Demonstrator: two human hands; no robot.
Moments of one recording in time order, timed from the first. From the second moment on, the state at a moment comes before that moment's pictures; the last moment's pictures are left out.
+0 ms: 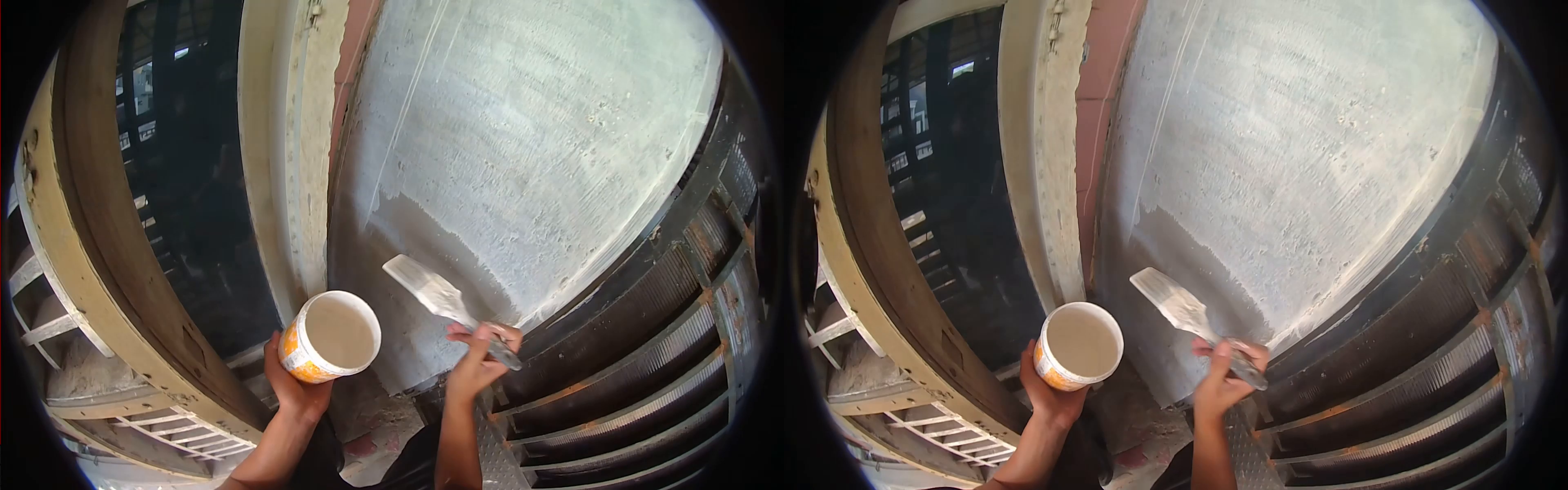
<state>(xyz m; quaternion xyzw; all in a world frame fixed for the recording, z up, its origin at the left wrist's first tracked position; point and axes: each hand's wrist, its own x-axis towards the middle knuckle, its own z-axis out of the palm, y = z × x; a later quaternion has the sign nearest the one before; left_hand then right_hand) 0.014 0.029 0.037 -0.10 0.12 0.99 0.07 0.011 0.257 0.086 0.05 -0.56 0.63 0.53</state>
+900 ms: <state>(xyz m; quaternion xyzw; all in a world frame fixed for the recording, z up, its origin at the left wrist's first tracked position) 0.013 0.016 0.044 -0.10 0.09 0.99 0.03 -0.028 0.248 0.027 0.11 -0.75 0.25 0.60</state>
